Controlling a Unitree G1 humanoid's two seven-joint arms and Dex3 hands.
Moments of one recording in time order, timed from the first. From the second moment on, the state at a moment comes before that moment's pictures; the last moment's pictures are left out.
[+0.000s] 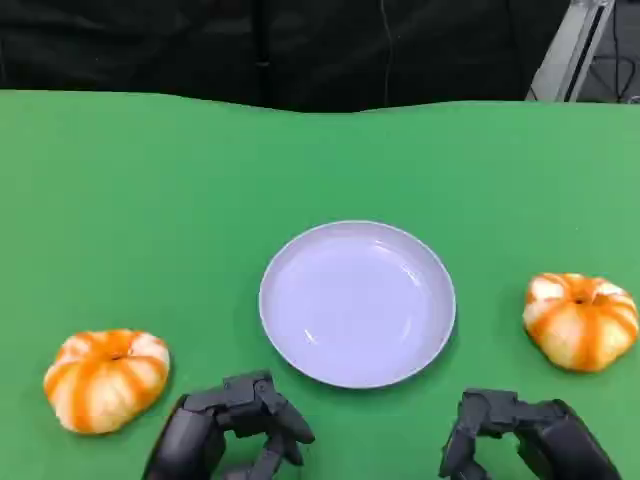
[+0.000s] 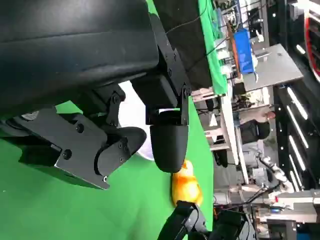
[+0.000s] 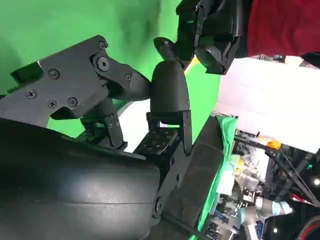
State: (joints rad) left arm 0.07 -0.05 -0.08 0.57 -0.03 -0.87 -0.29; right arm 0.11 -0.10 0.14 0.43 0.02 -0.88 0.36
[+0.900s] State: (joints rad) left arm 0.10 -0.05 -0.08 0.49 -0.08 -0.82 -0.29; right arm 0.09 -0.09 0.14 0.45 0.02 -0.89 0.36
